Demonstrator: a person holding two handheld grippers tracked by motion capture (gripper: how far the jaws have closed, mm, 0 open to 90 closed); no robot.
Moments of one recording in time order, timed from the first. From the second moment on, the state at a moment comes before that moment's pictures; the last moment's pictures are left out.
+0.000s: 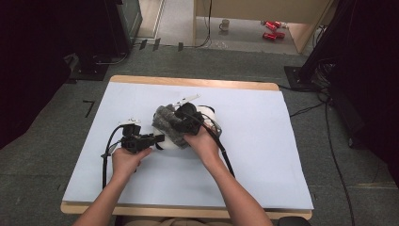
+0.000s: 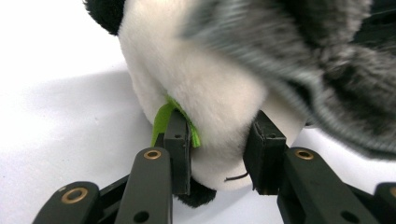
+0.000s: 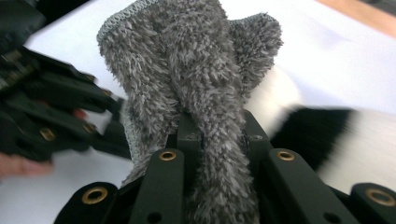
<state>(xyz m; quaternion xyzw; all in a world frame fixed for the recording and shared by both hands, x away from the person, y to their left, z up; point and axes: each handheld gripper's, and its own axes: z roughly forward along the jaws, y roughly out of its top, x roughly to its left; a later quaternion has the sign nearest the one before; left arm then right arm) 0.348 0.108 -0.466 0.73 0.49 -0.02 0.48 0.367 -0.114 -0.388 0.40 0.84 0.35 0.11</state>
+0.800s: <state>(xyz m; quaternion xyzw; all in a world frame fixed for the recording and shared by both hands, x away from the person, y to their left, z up) 0.361 0.112 -0.465 0.74 0.47 -0.04 0.48 0.347 -0.237 -0.383 0.49 0.76 0.41 0.11</state>
